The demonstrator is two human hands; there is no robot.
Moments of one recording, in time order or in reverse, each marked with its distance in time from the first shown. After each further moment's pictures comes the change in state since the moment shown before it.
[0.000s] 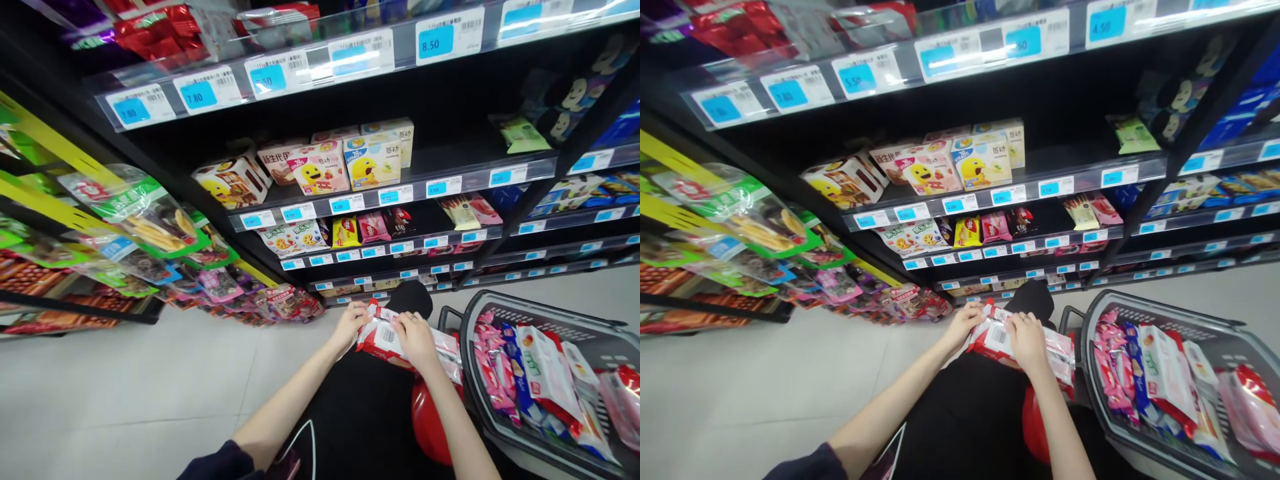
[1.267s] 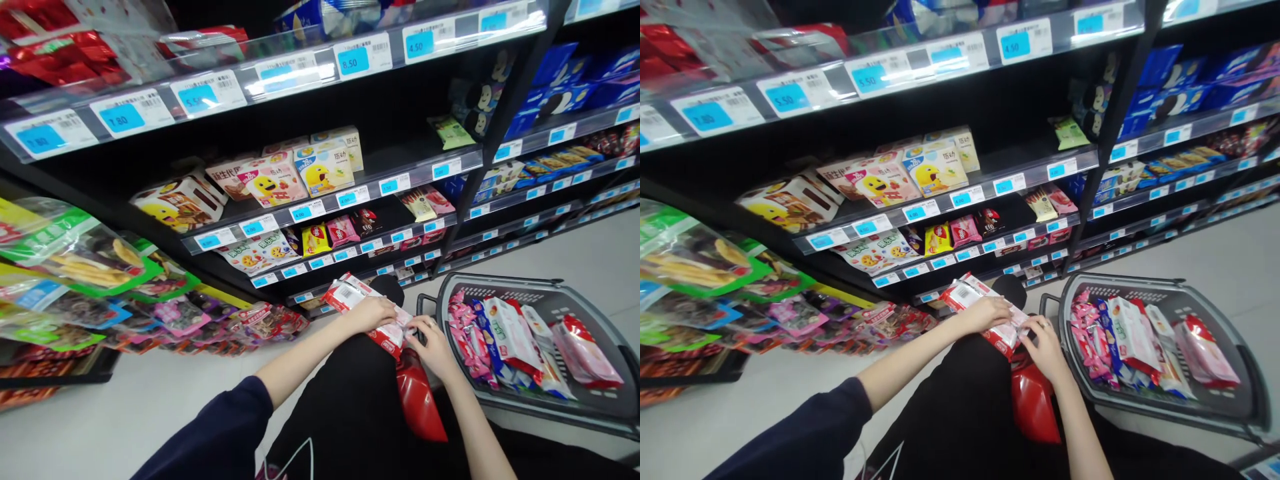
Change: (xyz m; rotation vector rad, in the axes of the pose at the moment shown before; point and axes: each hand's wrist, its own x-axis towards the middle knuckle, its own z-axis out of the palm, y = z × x) left_hand 0.043 0.040 0.077 0.734 -0.741 0.740; right_hand -0.066 0.064 -0.027 0.353 0.161 0.084
